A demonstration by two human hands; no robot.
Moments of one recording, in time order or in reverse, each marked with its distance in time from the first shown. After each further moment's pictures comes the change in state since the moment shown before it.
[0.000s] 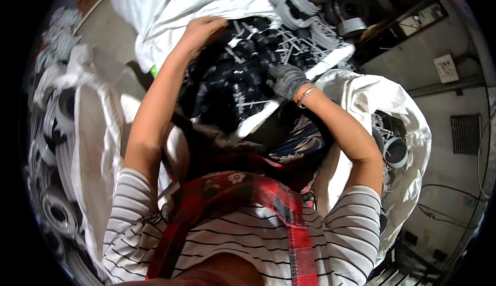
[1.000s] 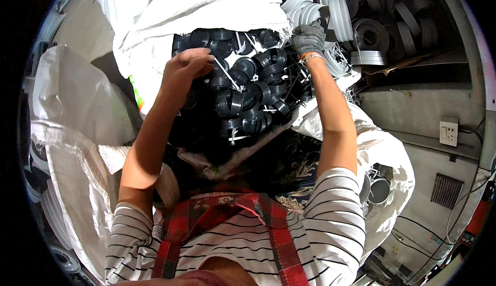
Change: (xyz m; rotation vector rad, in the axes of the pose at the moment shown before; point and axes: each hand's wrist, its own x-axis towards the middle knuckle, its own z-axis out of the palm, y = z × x) left_hand 0.007 -0.058 -0.022 -0.402 0.152 -0.168; right_hand 0.210 0.146 -0.023 -0.283 0.437 0.485
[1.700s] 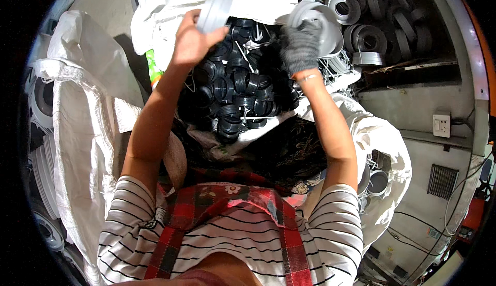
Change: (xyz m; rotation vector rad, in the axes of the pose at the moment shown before) left_hand -0.009 0.018 -0.027 0.482 0.309 0.446; right_hand -0.114 -0.096 -0.109 0.046 0.270 -0.403
